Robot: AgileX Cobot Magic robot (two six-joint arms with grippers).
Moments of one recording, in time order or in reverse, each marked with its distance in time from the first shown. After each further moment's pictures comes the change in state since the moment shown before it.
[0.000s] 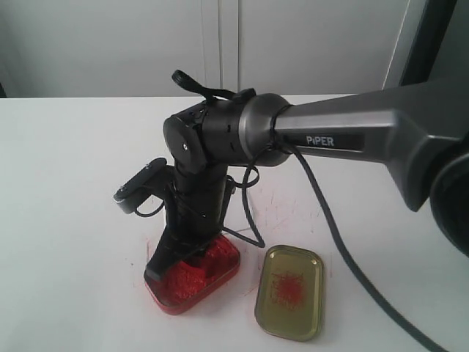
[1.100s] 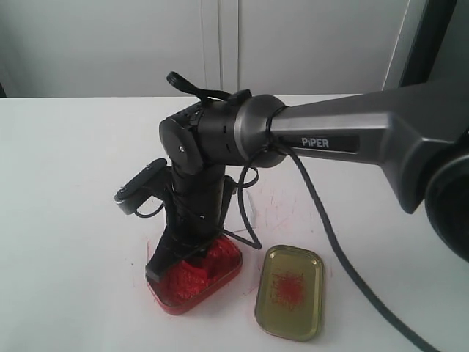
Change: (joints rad) left arm 0.000 0.000 0.000 0.000 0.000 0.000; right arm 0.003 -0.003 -0.013 -0.035 0.031 0.042
